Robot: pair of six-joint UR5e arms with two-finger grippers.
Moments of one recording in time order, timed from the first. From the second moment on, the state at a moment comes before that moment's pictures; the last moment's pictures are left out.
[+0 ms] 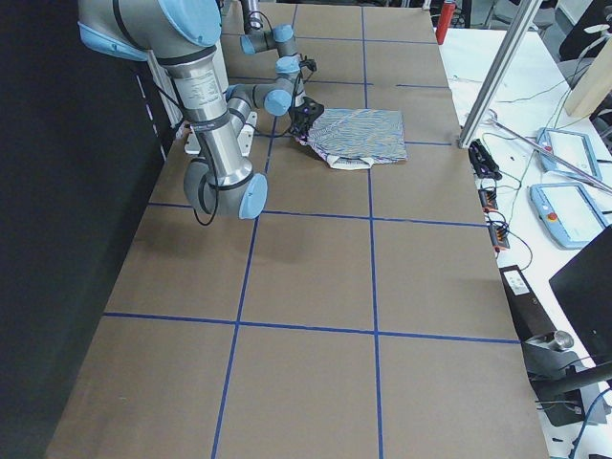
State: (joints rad) left arm -0.27 -1.81 -1.87 -2.13 -1.53 -1.80; right arm 0.31 -0.99 1.81 -1.59 1.59 2.02
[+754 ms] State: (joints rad) left arm -0.27 -1.81 -2.00 -2.10 -1.57 -1.80; right arm 0.28 -1.03 1.94 -1.69 1.56 2.08
